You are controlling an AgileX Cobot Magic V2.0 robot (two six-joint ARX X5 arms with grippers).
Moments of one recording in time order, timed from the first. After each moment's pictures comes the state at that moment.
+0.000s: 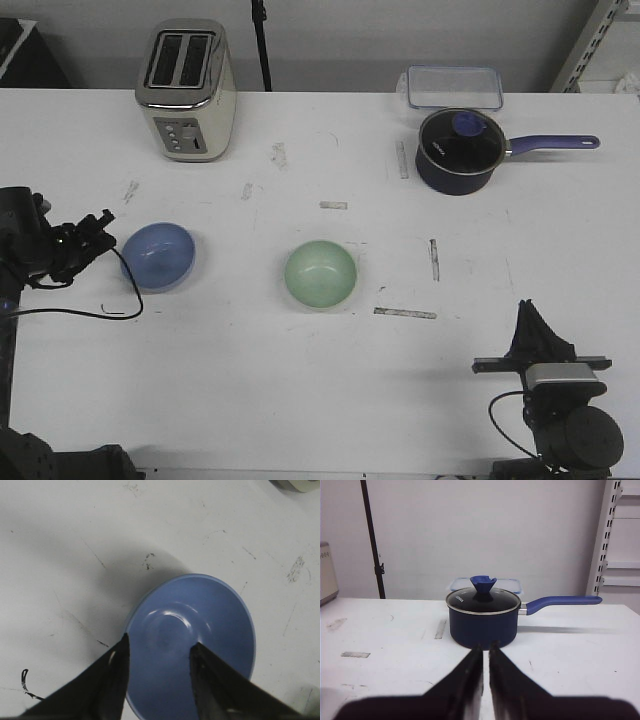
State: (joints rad) left arm 0.34 1.44 1.32 -0.78 0.33 -0.35; right arm 0.09 0.13 0.37 -0.20 0.04 0.00
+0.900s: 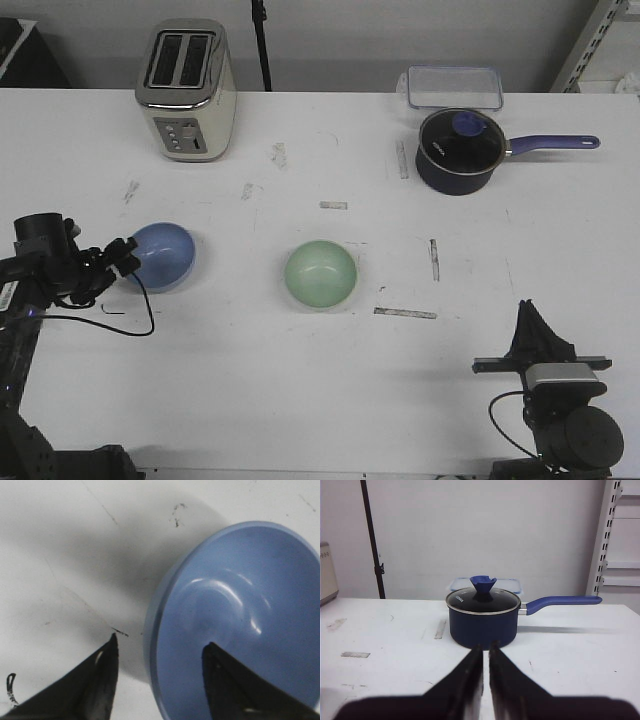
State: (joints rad) left arm 0.30 1.45 1.09 -0.60 0.32 -0.31; right arm 0.09 0.13 0.37 -0.20 0.05 0.00
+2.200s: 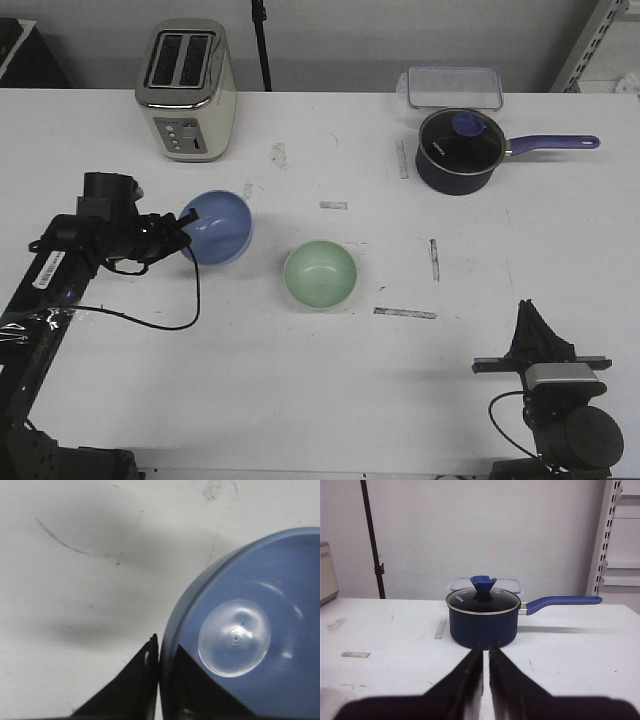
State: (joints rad) left arm -0.07 1.49 1.36 -0.74 0.30 -0.47; right arm 0.09 0.13 0.37 -0.20 0.05 0.00
